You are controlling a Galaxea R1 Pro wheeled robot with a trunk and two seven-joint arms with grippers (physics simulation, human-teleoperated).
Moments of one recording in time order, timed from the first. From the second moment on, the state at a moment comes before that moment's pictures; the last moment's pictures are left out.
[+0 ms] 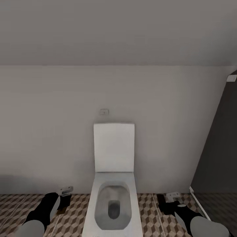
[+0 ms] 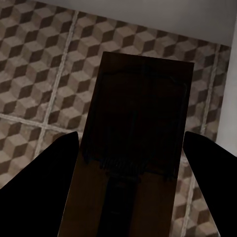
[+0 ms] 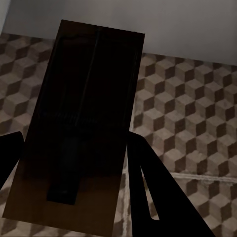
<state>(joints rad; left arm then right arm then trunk) -0.56 0.06 0.34 -0.57 -0.15 0.57 -0.02 -0.69 -0.09 -1.03 -0.07 1.16 0.01 0.12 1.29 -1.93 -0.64</state>
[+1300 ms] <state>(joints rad) -0.56 0.07 0.34 -0.57 -0.15 0.55 0.02 -0.68 -0.09 -1.03 -0.07 1.17 0.01 0.12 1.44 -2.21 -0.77</state>
